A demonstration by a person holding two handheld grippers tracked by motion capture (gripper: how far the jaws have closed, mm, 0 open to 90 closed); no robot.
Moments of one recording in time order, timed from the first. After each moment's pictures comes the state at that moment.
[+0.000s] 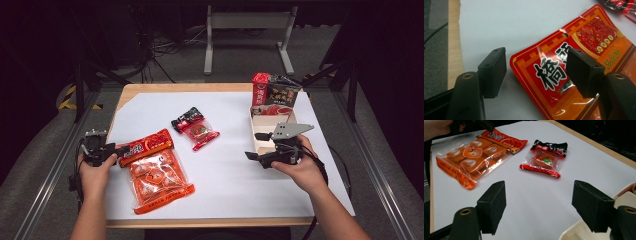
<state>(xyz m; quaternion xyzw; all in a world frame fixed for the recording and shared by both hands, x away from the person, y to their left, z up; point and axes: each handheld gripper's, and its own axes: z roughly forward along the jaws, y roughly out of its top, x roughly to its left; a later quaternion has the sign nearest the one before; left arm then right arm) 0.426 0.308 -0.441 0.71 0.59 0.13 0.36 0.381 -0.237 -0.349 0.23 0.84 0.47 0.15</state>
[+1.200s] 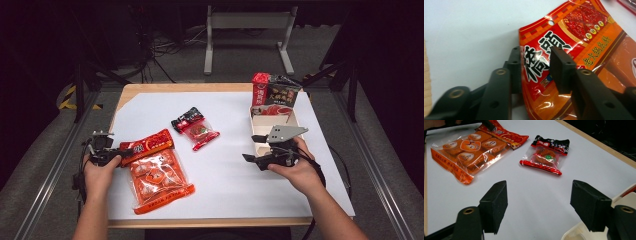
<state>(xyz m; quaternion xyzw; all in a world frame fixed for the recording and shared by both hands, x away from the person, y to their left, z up) 0.428 0.296 -0.444 0.73 0.58 0.08 0.34 0.380 -0.229 -0.355 0.22 0.85 0.45 0.16</state>
